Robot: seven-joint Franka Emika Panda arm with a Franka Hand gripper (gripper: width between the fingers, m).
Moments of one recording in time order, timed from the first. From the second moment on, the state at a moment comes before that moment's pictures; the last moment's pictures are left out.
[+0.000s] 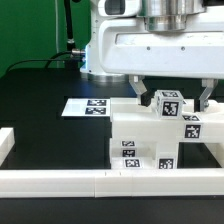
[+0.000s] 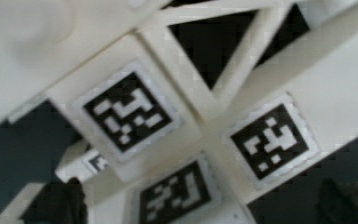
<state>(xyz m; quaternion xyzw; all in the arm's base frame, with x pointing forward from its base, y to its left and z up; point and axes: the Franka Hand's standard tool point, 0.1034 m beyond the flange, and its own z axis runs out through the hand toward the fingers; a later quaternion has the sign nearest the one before) 0.644 0.041 0.115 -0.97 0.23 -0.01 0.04</state>
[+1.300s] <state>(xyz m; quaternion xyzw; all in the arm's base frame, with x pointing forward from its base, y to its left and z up) 0.641 0.033 0.110 -1.00 0.04 -0.01 0.02</state>
